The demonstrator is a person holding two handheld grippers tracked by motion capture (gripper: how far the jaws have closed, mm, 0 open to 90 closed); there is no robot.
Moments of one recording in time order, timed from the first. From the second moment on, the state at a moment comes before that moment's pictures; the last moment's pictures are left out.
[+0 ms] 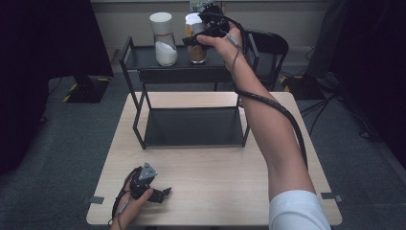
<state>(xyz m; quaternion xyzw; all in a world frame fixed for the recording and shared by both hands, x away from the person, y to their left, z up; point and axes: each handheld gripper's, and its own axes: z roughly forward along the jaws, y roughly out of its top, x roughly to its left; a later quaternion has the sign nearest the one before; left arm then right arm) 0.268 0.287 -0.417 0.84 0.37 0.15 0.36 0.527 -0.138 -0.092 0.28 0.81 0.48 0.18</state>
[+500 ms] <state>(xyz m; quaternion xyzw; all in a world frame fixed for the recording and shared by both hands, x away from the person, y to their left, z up) 0.268 0.287 -0.417 0.84 0.37 0.15 0.36 0.516 -0.138 -0.092 0.30 0.81 0.47 0.20</state>
